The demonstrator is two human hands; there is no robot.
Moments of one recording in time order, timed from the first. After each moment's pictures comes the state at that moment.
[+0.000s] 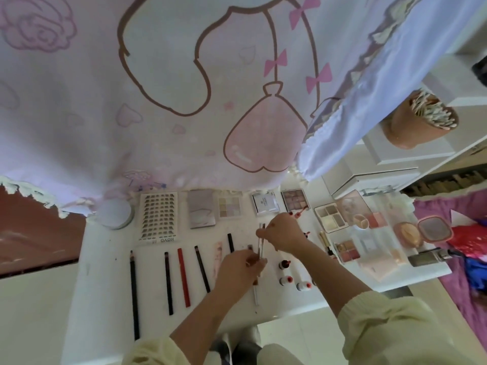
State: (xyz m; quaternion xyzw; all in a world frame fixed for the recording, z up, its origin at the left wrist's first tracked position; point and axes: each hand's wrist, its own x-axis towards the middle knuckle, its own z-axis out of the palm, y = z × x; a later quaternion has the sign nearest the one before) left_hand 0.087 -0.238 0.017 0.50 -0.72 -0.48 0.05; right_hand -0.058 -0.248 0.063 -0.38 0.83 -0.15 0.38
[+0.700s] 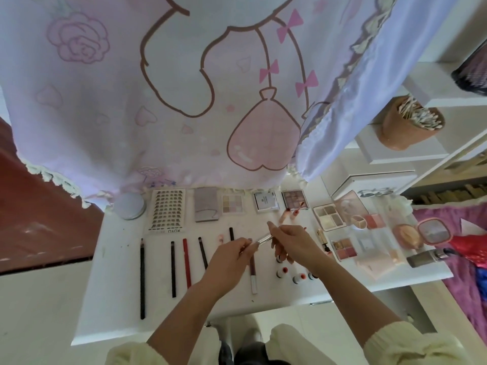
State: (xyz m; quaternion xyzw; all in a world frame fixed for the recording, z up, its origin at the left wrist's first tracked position) left_hand 0.112 -0.218 0.064 0.45 -0.75 -0.47 0.11; right_hand -0.059 -0.179 0.089 -0.36 0.74 -0.30 0.48
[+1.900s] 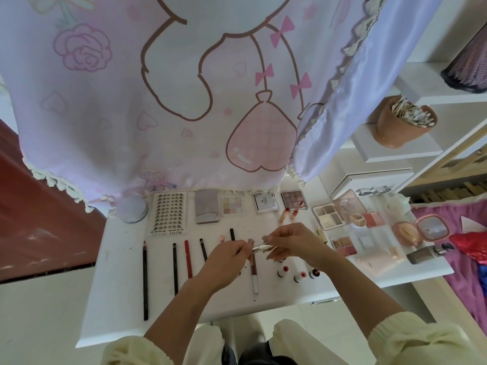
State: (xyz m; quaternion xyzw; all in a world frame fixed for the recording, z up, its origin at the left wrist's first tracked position) left_hand 0.120 -0.223 0.068 0.45 -0.76 -0.46 0.07; right_hand -0.068 -0.172 0.097 -0.37 0.66 -0.31 0.57
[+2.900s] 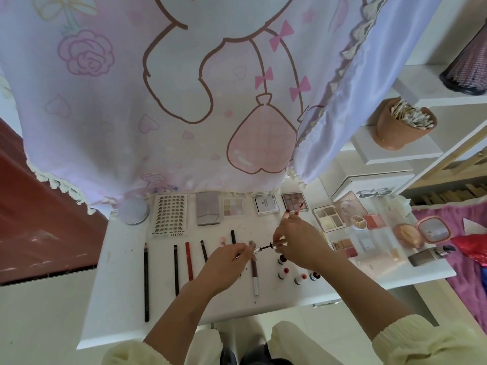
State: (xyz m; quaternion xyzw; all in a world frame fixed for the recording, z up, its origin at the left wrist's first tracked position) left_hand 0.123 -0.222 0.059 0.45 -0.77 -0.45 0.07; right_hand -0.068 -0.177 0.105 -0.68 0.72 -0.01 0.16
